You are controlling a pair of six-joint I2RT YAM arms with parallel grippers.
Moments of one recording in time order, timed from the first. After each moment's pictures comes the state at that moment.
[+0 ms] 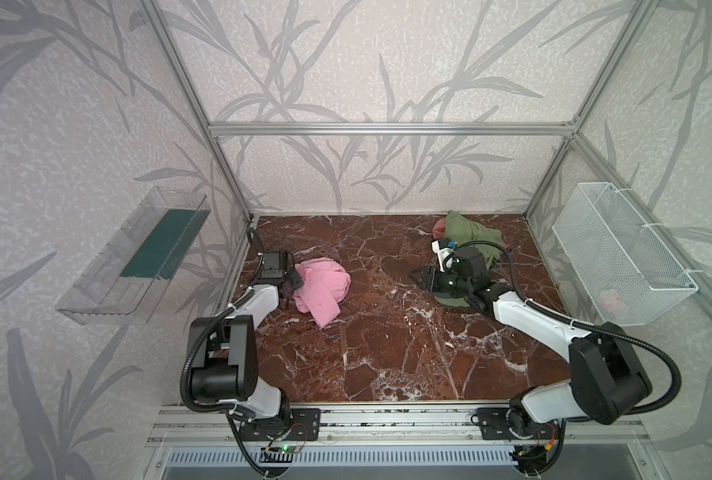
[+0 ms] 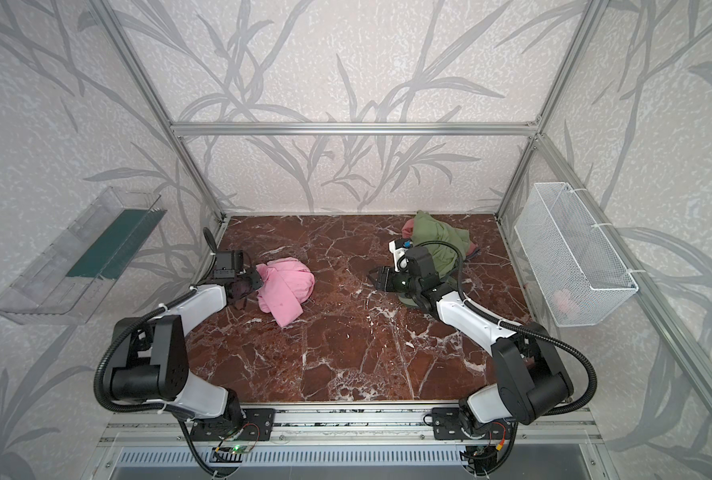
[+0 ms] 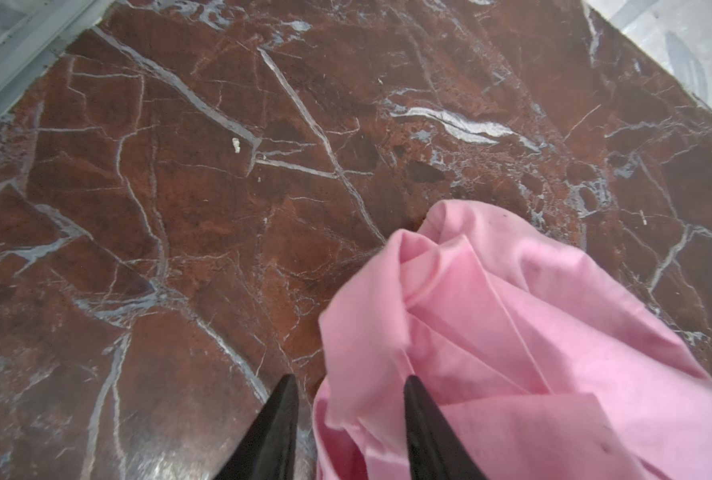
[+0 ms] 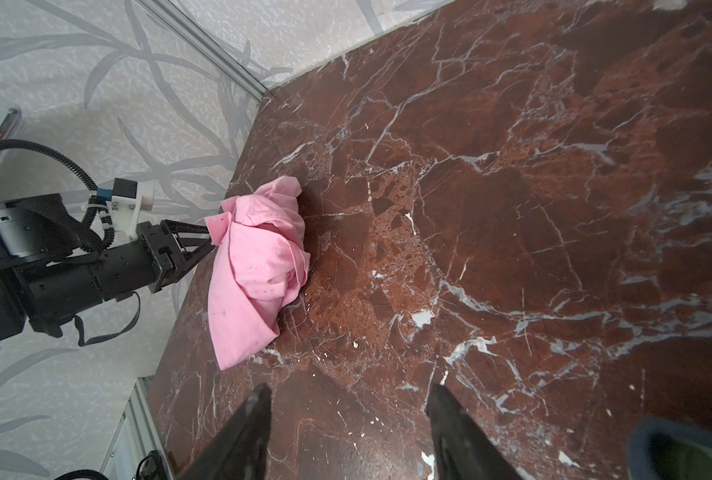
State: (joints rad) left arm 0.07 1.50 0.82 -0.18 -0.09 -0.52; right arm 0.44 1.45 0.85 0.07 -0.40 0.57
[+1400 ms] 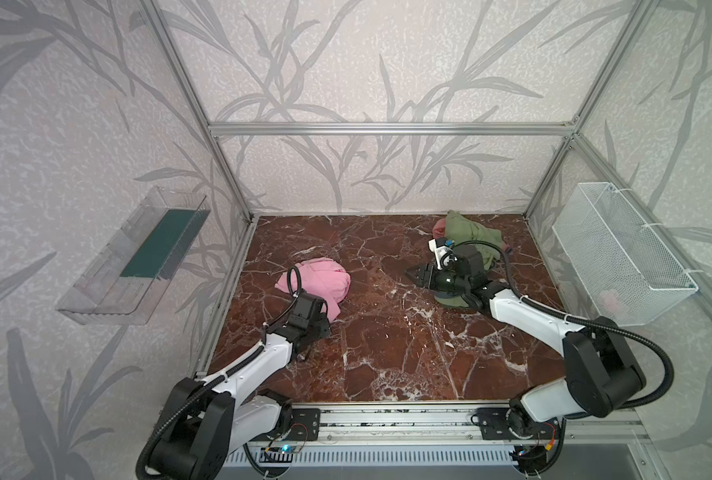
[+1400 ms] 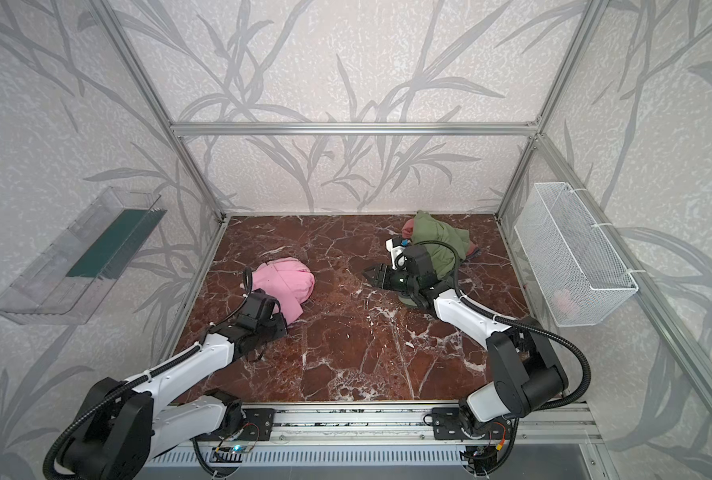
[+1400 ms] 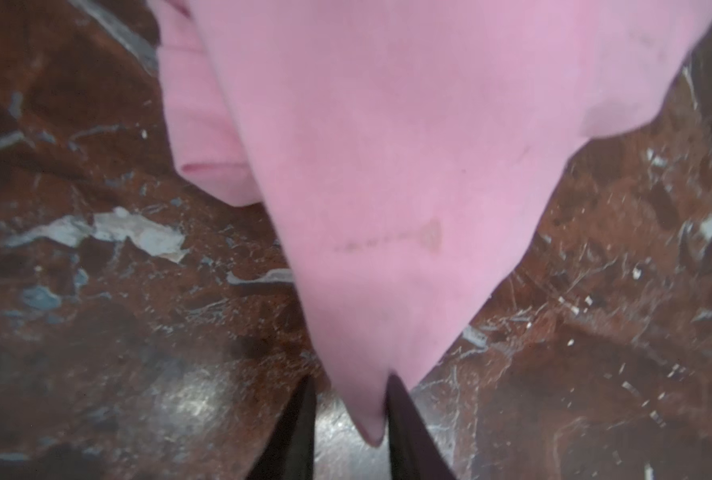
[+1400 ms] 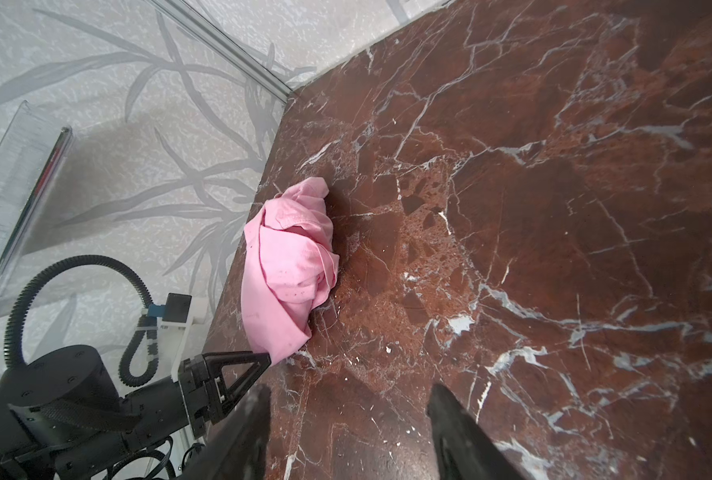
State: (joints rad) left arm -0.34 1.15 0.45 -0.30 -0.12 -0.67; right arm 0.45 1.49 0.87 0.13 -0.47 0.66
